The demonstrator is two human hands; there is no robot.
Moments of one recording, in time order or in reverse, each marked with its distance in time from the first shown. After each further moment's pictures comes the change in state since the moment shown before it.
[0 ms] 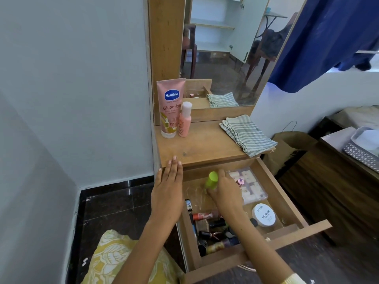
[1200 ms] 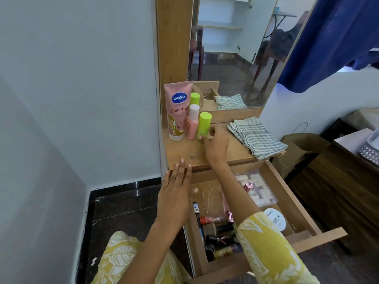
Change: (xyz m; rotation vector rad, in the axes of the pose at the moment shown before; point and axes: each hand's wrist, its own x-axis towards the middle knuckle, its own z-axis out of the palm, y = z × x) left_hand 0.002 -0.004 0.003 0.049 -0.022 0.033; right_hand 0.109 -0.073 -0.018 0.576 0.314 -0.056
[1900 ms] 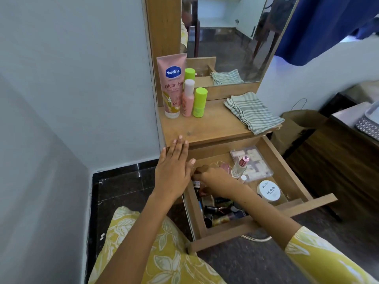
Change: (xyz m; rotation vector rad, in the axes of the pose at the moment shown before) left_hand -0.003 -0.004 -0.004 -0.066 -0.002 0.025; right_hand -0.114 0.063 -0.041 -0.736 -0.920 -0.682
